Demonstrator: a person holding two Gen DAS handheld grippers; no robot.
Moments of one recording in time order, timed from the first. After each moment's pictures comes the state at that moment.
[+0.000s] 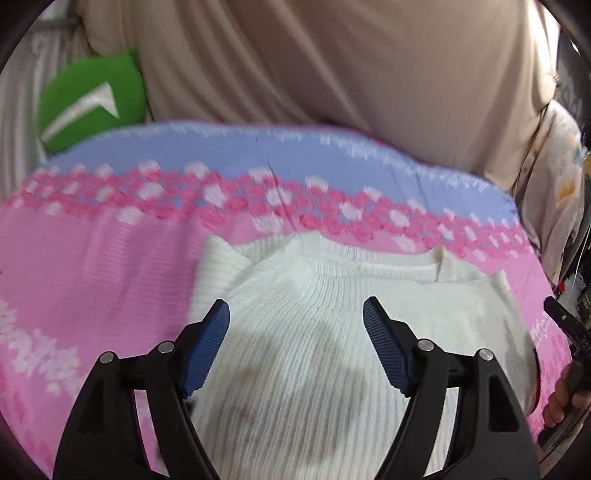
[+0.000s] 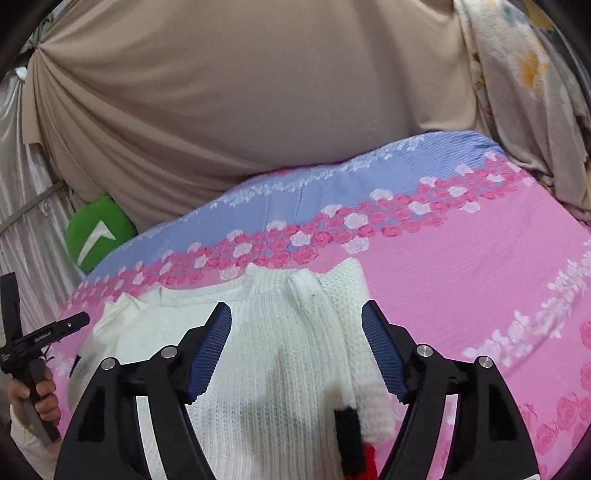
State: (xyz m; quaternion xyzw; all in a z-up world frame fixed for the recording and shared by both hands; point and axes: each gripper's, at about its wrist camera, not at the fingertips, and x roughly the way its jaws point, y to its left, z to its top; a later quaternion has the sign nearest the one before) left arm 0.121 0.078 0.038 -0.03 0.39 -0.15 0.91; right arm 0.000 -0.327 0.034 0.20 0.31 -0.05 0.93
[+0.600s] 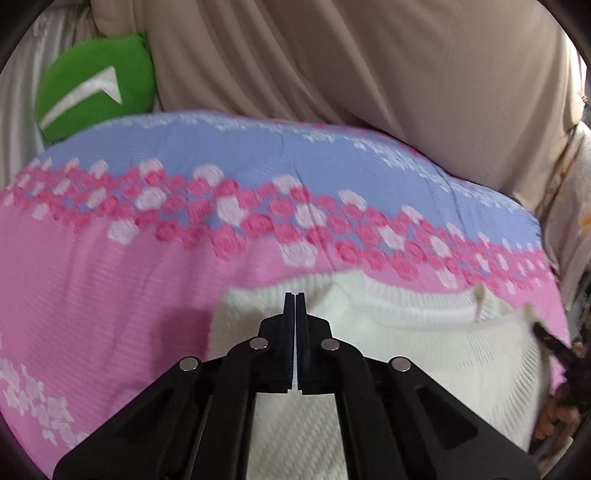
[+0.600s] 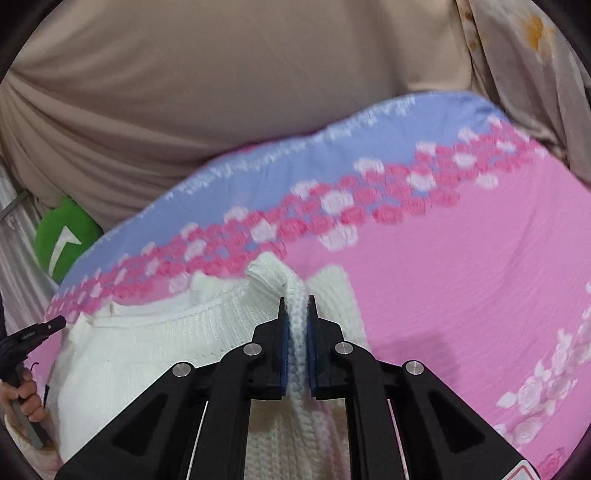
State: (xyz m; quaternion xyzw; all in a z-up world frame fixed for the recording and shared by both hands) left arm 0.171 0.095 0.034 -0.06 0.39 -0.15 0.91; right arm 0.052 -0.352 -0.005 0.24 0.34 -0.07 0.91
